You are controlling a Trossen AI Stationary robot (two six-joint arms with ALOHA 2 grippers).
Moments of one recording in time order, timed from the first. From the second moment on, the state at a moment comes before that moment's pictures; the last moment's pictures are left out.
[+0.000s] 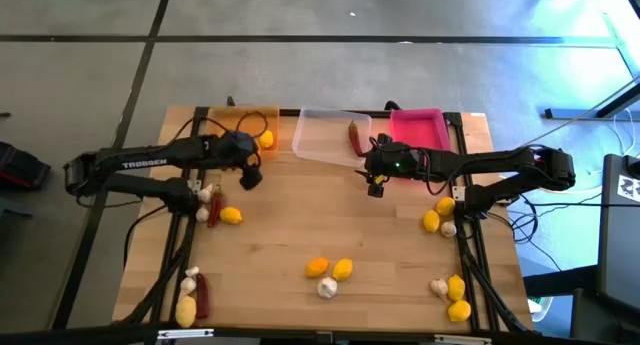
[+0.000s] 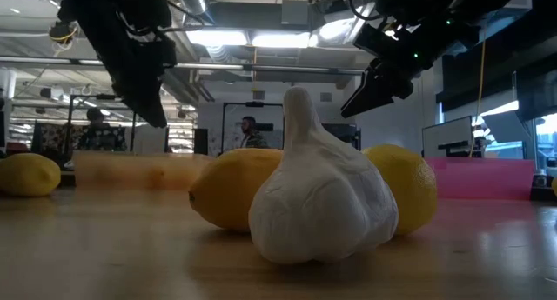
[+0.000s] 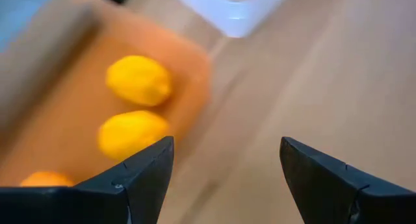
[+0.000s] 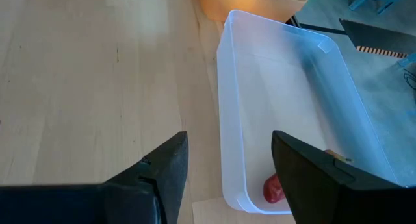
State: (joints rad) left arm 0.34 1.01 0.66 -0.62 -0.26 -0.15; right arm -0.18 1.29 0.73 -0.05 0.19 -0.26
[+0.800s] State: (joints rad) left arm 0.00 1.01 0.66 -0.70 -0.16 -0.30; right arm -0.18 1.29 0.73 -0.05 0.19 -0.26
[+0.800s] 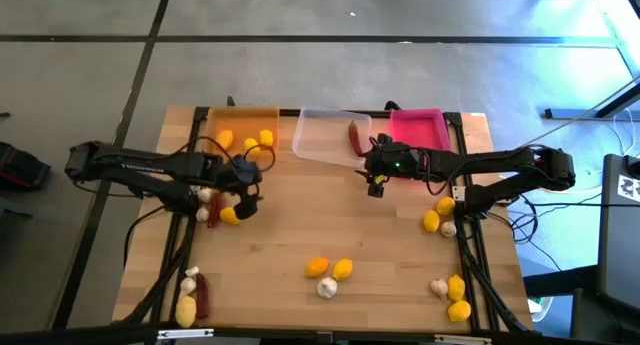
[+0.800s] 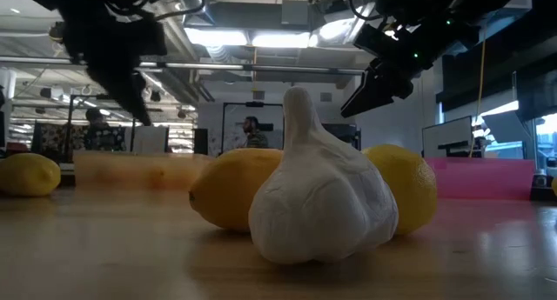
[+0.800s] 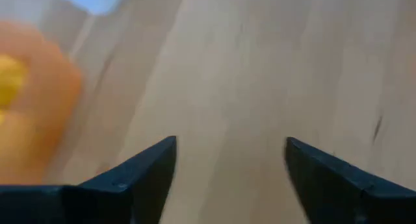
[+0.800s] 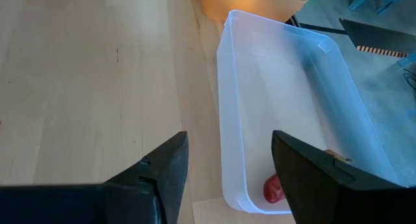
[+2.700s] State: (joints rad) left arm -0.35 1.27 0.59 -0.90 -0.17 -0.54; right arm -0.18 1.29 0.73 -0.05 0.19 -0.26
